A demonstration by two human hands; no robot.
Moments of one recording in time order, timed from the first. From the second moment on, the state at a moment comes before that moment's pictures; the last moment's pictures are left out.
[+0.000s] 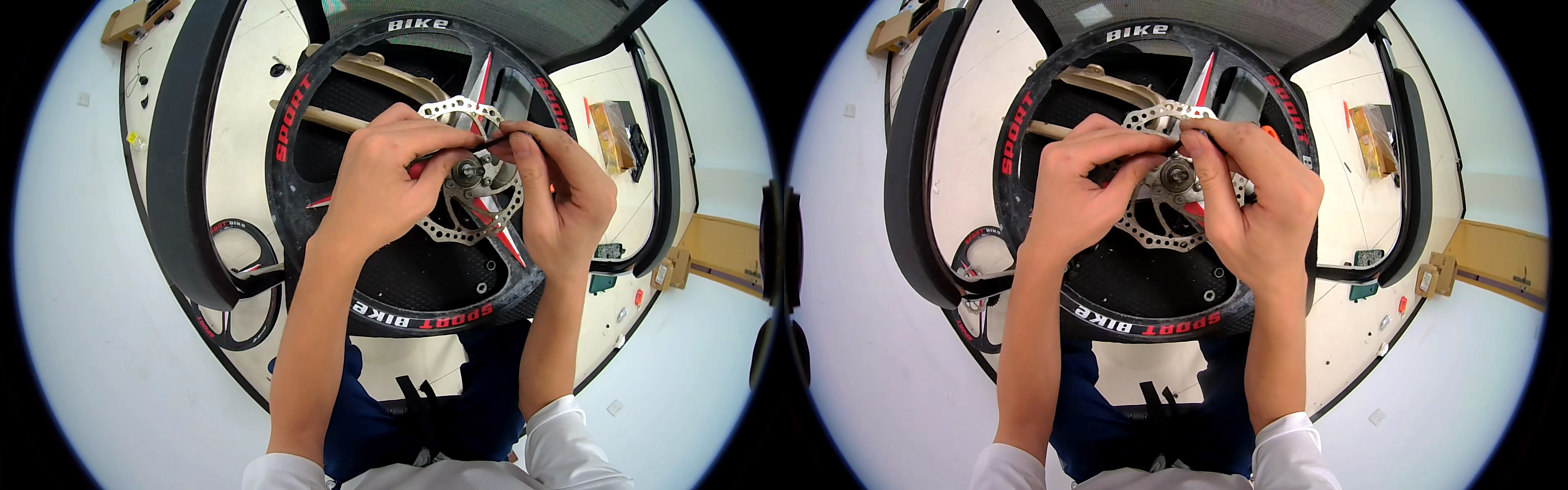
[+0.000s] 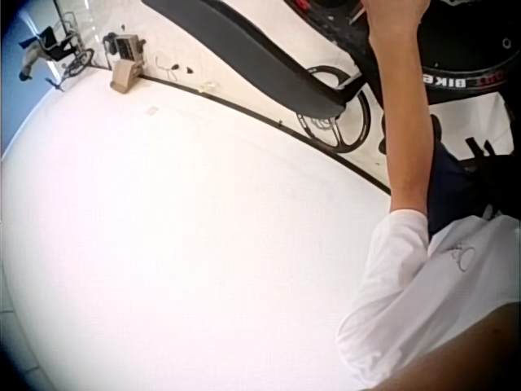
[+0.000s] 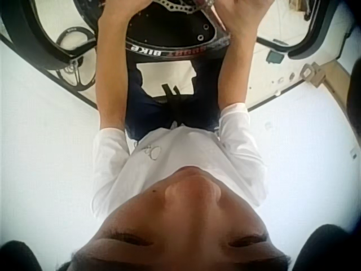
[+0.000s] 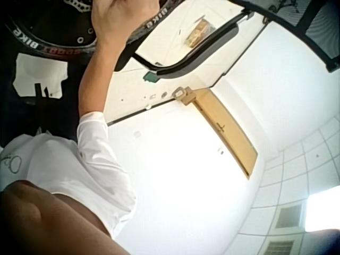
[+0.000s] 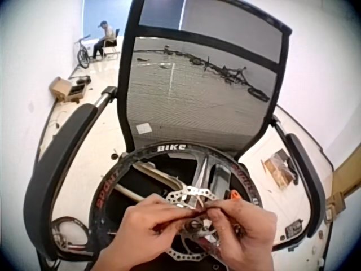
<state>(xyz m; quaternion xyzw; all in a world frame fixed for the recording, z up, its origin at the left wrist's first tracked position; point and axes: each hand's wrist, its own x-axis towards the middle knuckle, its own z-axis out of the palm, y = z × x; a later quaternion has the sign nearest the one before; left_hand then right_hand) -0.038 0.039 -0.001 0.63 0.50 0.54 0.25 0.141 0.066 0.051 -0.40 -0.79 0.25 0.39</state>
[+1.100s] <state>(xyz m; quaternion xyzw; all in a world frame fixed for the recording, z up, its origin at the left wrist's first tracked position) -0.036 0.038 0.003 0.68 0.49 0.52 0.16 0.142 0.068 0.055 -0.34 -0.71 0.46 0.41</state>
